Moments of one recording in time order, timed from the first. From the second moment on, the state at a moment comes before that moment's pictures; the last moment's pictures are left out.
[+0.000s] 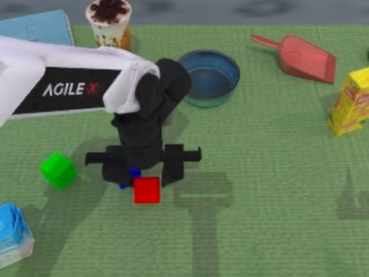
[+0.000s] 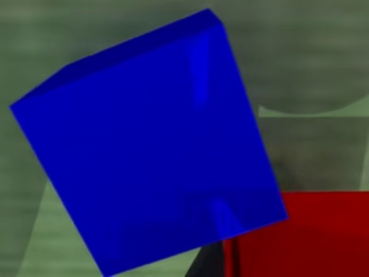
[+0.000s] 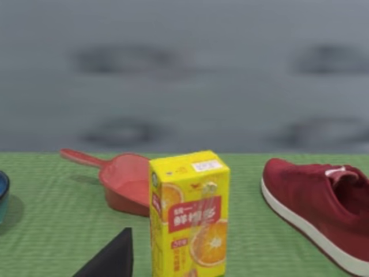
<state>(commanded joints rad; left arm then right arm) -0.60 2.05 1.35 -0.84 -0.02 -0.59 0.00 0.00 0.00 0.00 0.00 0.00</state>
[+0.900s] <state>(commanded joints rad) -0.60 2.03 1.38 -0.88 -0.02 -0.59 0.00 0.00 0.00 0.00 0.00 0.00</state>
